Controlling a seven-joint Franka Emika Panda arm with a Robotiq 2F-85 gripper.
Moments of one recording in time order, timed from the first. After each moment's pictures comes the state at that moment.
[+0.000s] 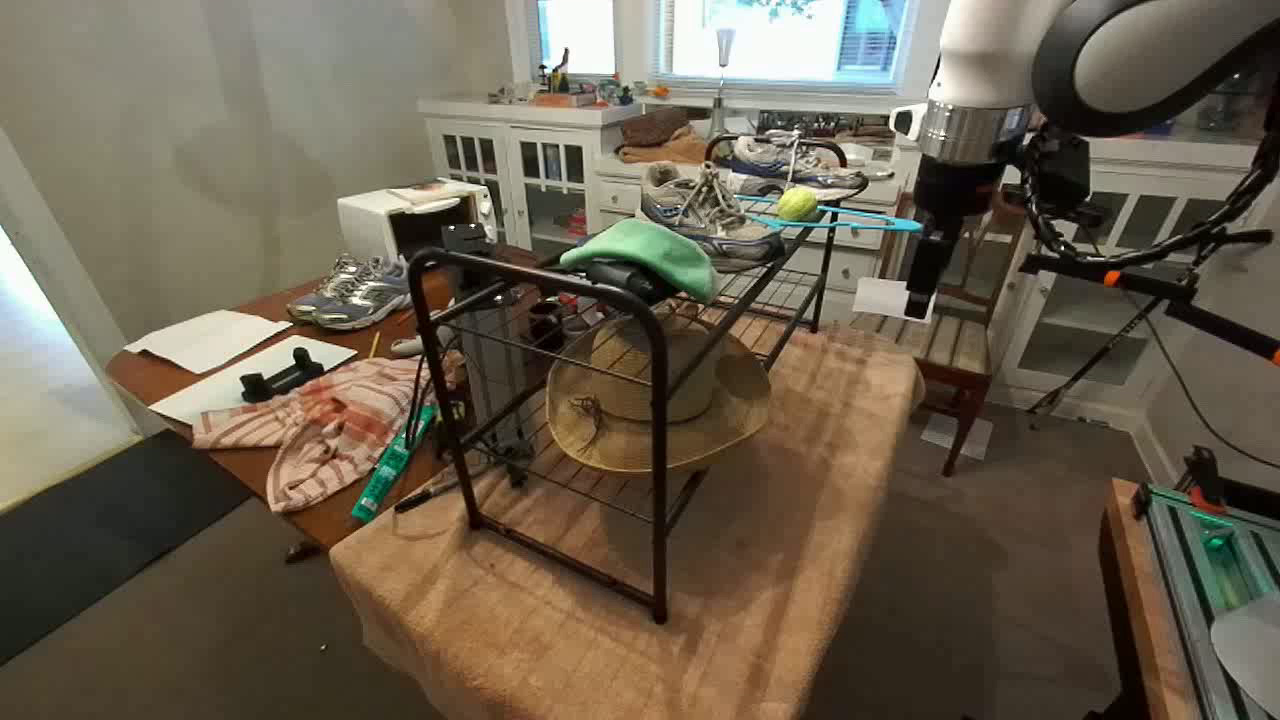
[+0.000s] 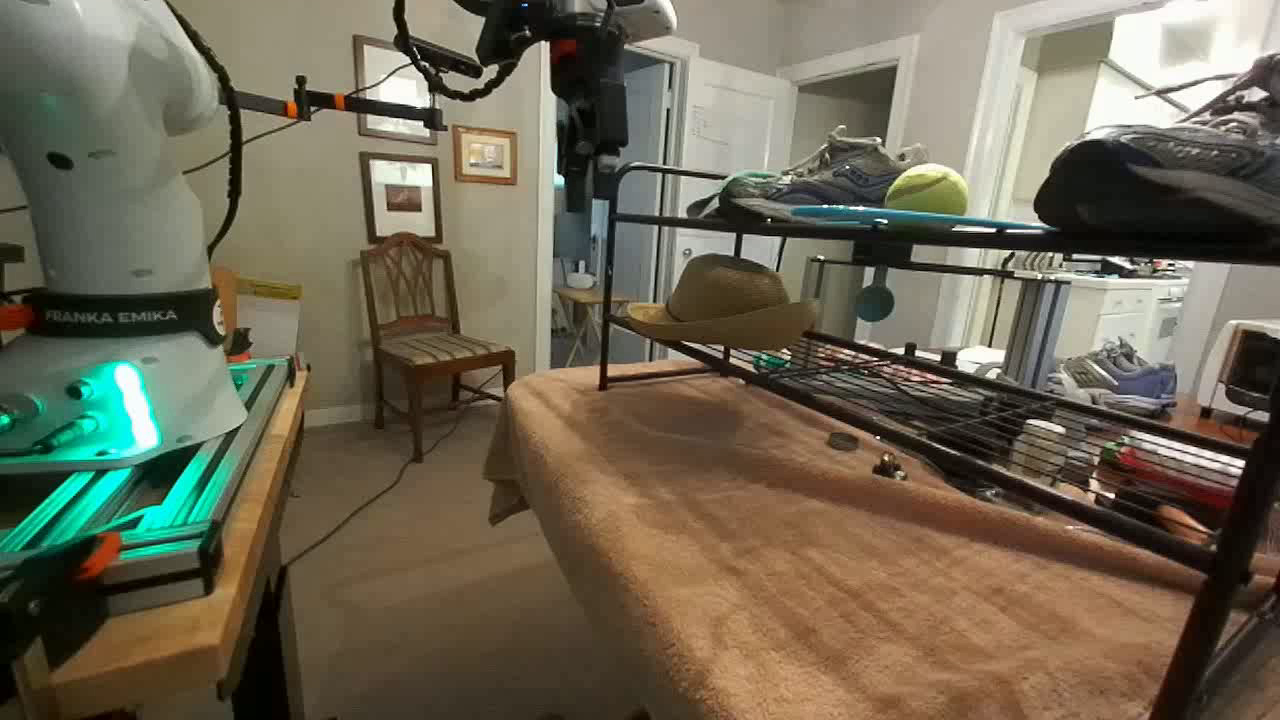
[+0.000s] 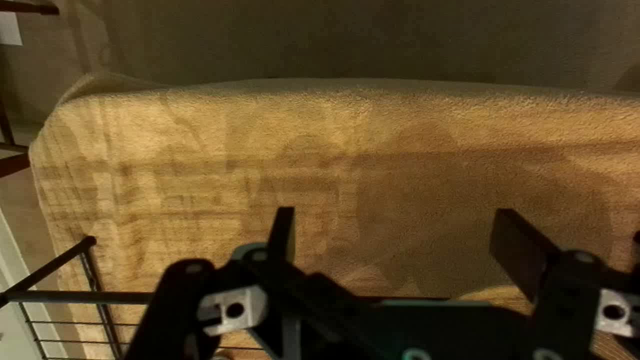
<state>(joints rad) -0.15 -0.40 -0.06 -2.56 -0.24 2.20 -0.05</state>
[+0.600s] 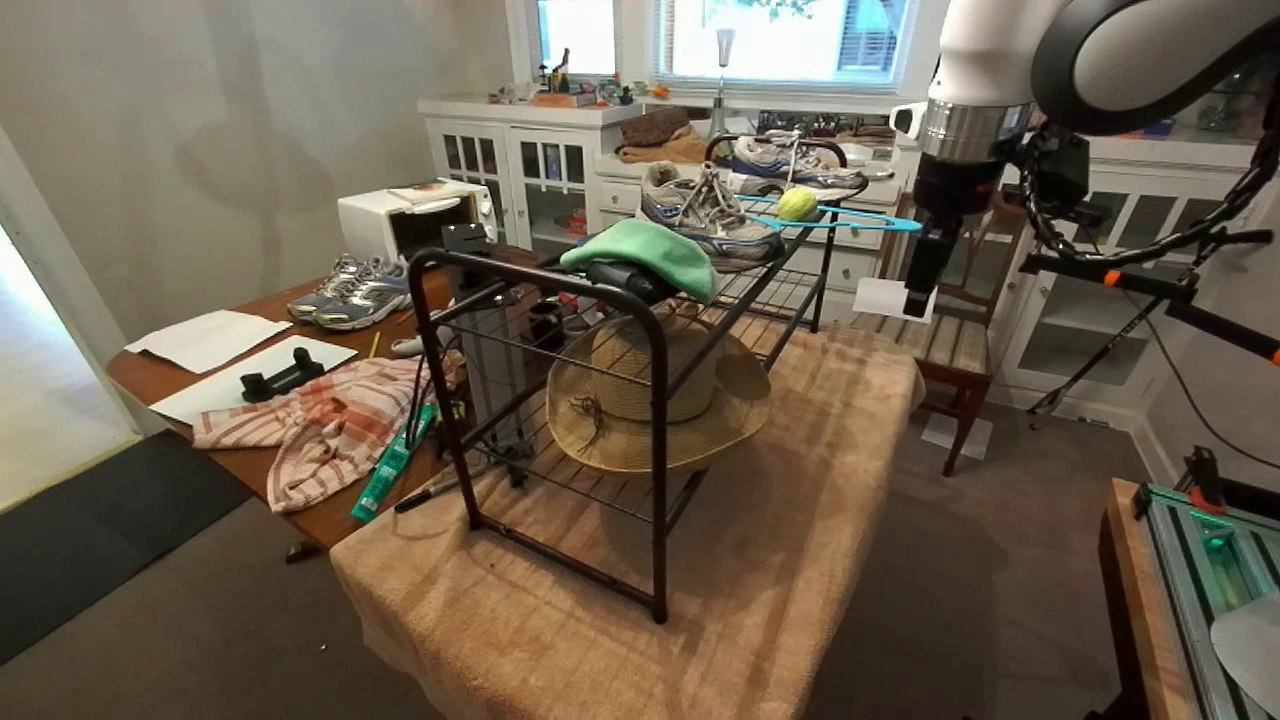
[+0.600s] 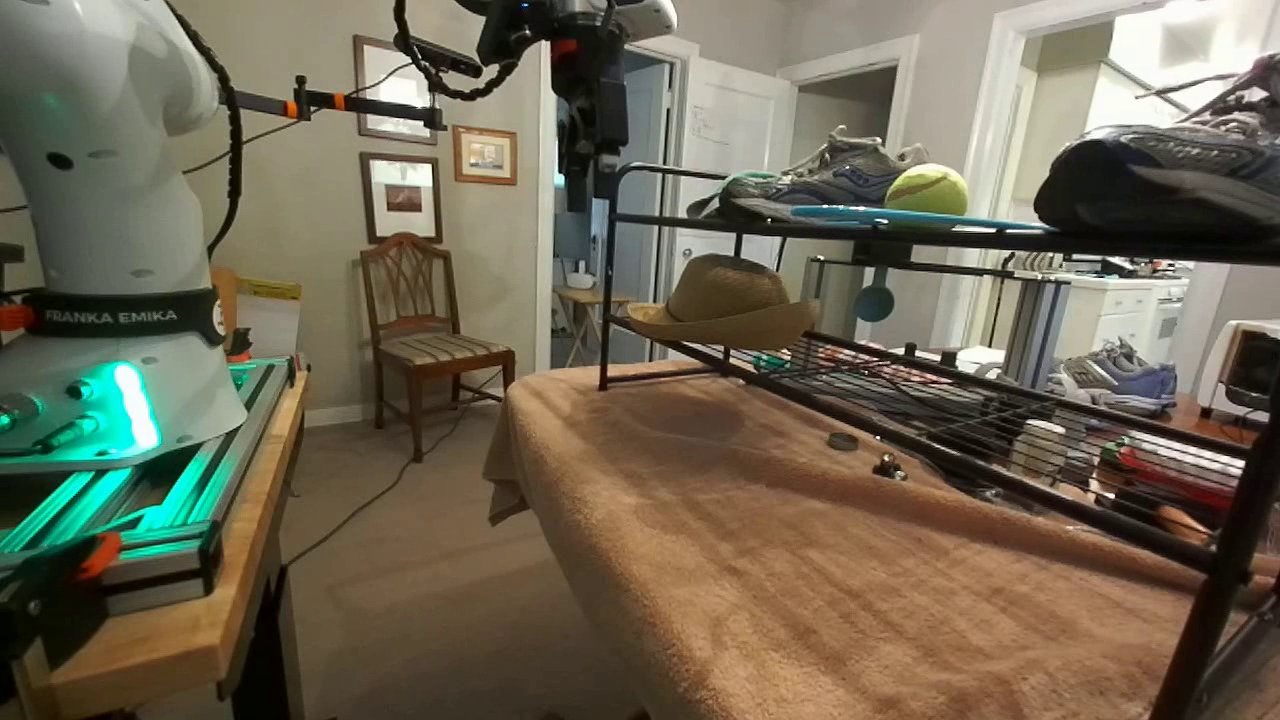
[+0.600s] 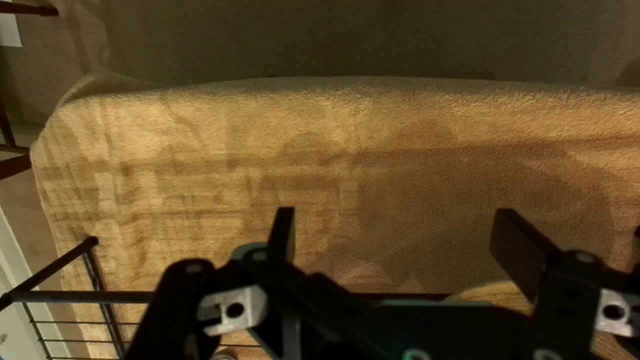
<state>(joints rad) -0.15 -0.40 -0.06 -2.56 -0.23 2.20 -0.04</state>
